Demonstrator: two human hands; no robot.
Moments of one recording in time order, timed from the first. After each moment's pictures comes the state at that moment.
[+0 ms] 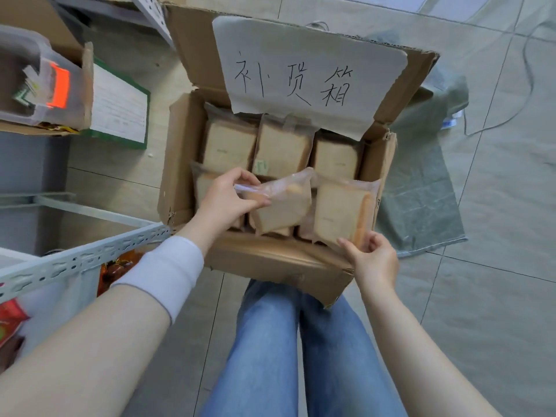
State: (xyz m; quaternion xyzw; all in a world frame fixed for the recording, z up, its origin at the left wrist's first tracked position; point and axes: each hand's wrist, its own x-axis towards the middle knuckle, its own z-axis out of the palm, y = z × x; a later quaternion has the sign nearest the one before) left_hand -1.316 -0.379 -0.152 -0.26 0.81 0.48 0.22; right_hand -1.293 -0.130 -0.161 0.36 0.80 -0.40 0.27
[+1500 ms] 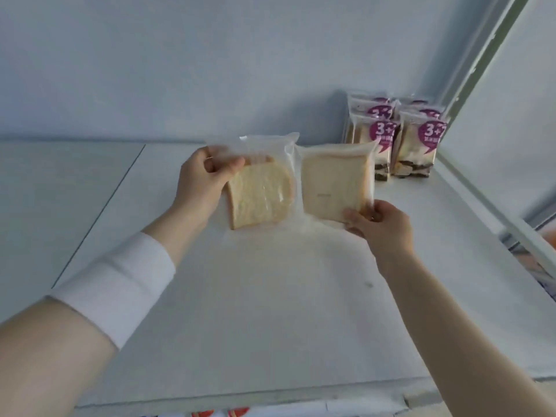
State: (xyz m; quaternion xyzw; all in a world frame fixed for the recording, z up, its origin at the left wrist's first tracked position) left_hand -0.578 -0.813 0.339 -0.52 0.50 0.37 -0.59; right_hand -0.832 -0.765 0.312 -0.42 0.62 -0.54 0.38
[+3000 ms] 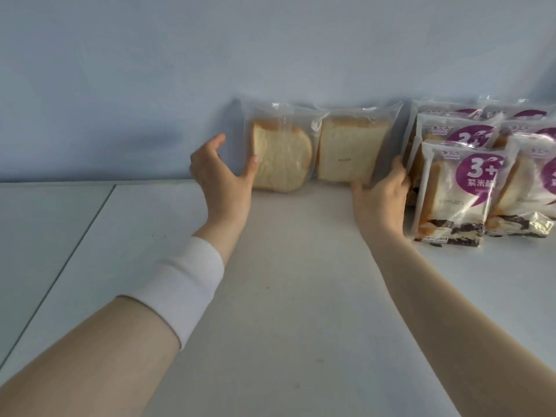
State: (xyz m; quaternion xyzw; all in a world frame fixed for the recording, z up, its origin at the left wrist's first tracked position) left_hand -0.596 -1.004 0.304 -0.65 0.52 0.10 -0.55; right_hand -0.785 -0.987 0.302 -0.48 0.74 -0.43 0.18
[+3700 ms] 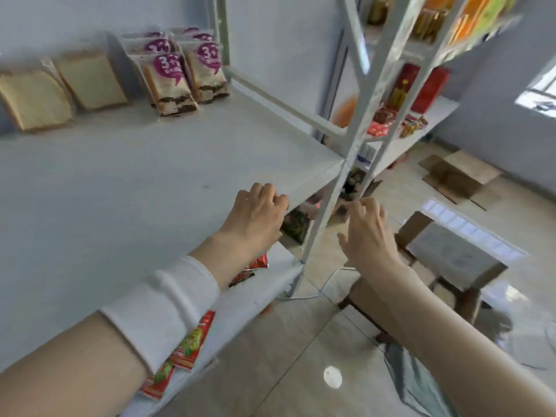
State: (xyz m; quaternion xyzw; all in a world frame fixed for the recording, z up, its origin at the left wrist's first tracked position) left_hand -0.779 -0.603 0.320 -0.22 0.97 -0.04 0.00; right_hand -0.907 -0.467 0.299 -0.39 0.91 -0.13 0.02
